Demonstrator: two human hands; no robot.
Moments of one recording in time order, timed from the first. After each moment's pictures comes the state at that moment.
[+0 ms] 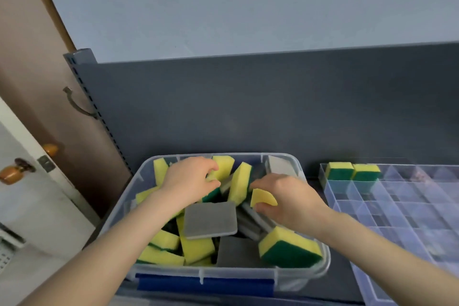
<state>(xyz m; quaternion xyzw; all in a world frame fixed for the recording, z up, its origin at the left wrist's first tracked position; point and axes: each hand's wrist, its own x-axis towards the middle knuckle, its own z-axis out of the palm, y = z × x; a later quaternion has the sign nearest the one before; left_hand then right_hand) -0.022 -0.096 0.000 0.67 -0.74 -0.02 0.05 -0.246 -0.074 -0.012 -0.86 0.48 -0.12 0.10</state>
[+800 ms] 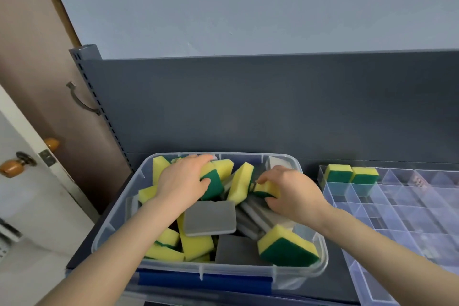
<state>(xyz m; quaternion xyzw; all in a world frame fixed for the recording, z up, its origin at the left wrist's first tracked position) -0.017 -0.076 -0.002 0.69 -0.71 0.03 0.13 -0.249 -0.083 -0.012 -0.83 0.54 -0.13 0.10</state>
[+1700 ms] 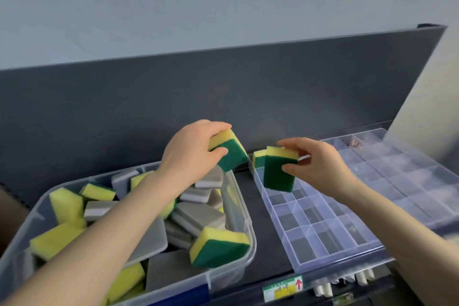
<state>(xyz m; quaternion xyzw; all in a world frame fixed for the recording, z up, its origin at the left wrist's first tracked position) -0.157 -0.116 0.043 0.47 -0.83 -0.09 0.29 -0.400 -0.047 0.018 -0.66 0.66 -0.34 0.14</state>
